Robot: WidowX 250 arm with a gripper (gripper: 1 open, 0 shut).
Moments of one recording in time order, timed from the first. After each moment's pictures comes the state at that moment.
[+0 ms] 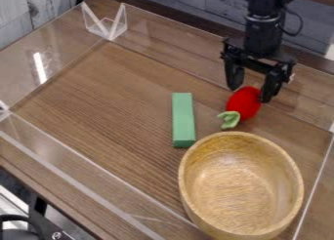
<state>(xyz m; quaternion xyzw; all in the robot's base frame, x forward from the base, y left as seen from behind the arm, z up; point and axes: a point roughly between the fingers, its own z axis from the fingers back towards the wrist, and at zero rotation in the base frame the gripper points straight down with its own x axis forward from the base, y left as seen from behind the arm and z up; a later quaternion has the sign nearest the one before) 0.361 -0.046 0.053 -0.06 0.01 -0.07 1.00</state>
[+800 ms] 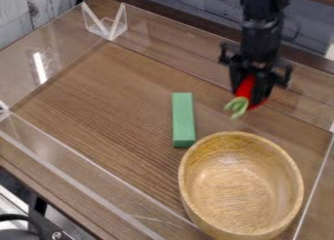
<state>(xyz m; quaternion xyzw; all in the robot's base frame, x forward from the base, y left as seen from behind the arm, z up) 0.347 -0.075 0.079 -0.07 -0.02 -0.11 0.99</state>
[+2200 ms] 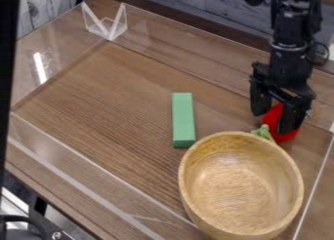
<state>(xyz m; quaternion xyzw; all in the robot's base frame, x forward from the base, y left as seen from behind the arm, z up) 0.340 -0.108 0.036 -0.08 0.04 -0.26 0.96</state>
